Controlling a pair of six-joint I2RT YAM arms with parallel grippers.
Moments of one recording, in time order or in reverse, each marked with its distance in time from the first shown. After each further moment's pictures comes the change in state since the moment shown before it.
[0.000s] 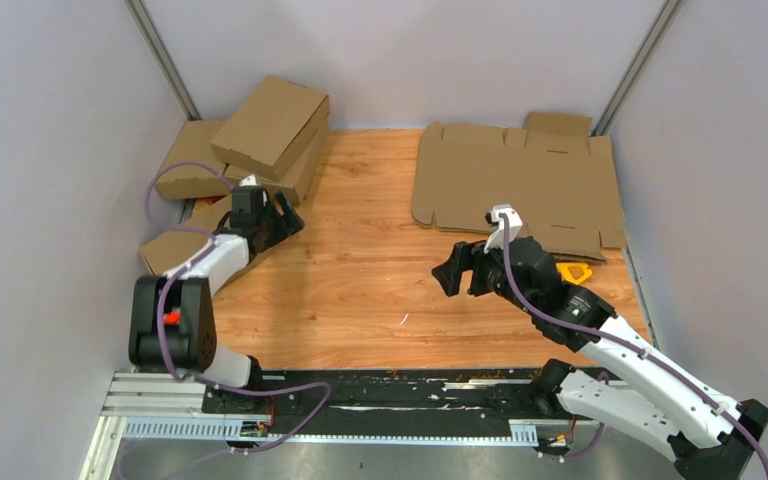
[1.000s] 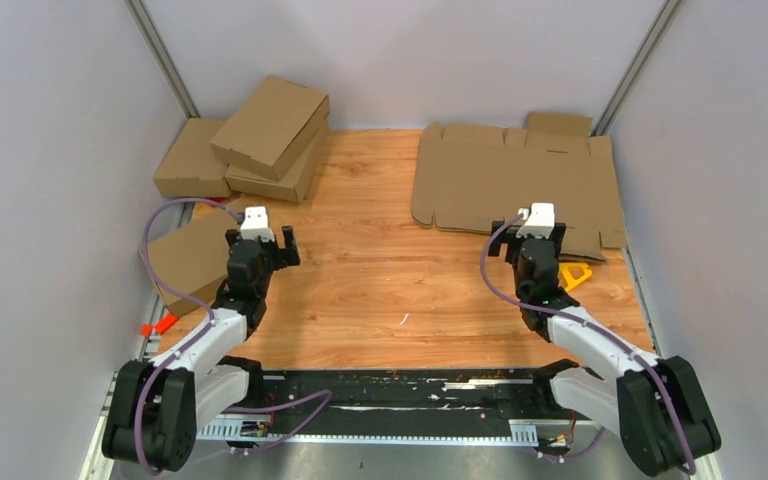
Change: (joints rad) left arm -0.143 -0.544 -0.523 0.461 -0.221 0.426; right arm -0.433 0.225 -0.424 0.863 0.336 -0.426
